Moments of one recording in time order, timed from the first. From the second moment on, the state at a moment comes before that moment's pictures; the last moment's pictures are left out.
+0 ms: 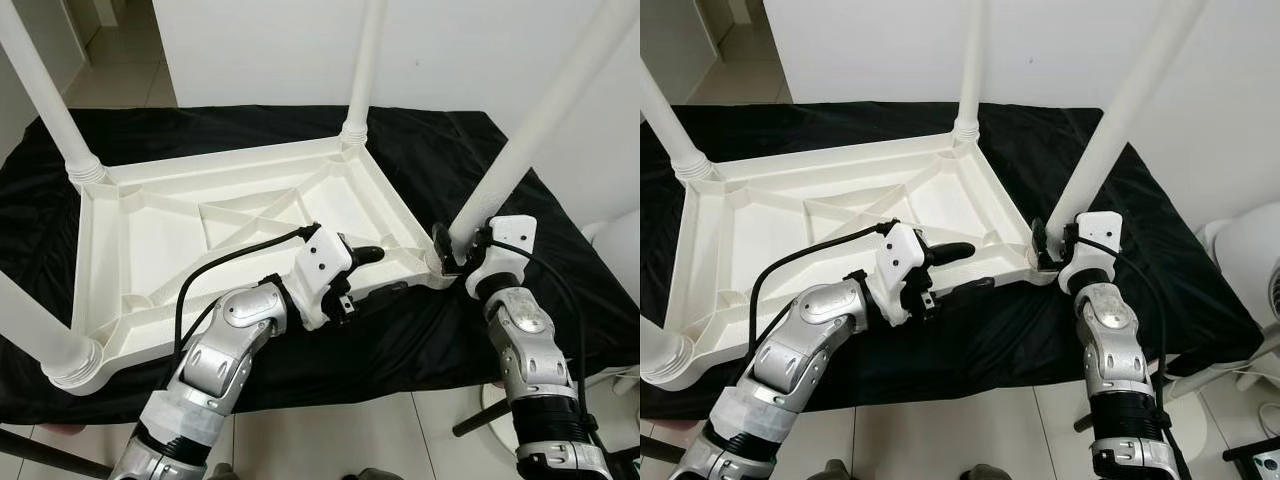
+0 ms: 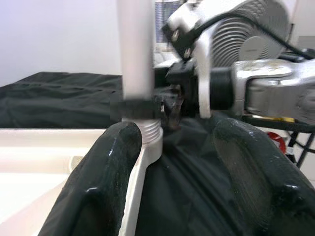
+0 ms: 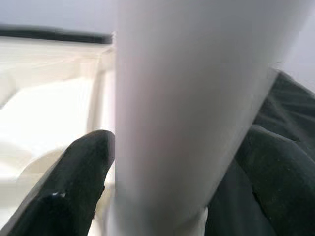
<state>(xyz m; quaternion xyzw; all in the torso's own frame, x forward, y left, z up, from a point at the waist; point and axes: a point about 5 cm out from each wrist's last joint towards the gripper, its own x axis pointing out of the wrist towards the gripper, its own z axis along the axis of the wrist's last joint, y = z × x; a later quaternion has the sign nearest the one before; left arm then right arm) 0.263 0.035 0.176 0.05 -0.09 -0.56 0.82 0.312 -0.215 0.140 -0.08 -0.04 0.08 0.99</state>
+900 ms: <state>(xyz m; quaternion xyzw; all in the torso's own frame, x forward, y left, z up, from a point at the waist) 0.265 0.033 0.180 0.05 -0.09 -0.56 0.82 0.336 -0.227 0.142 -0.10 0.01 0.27 0.96</state>
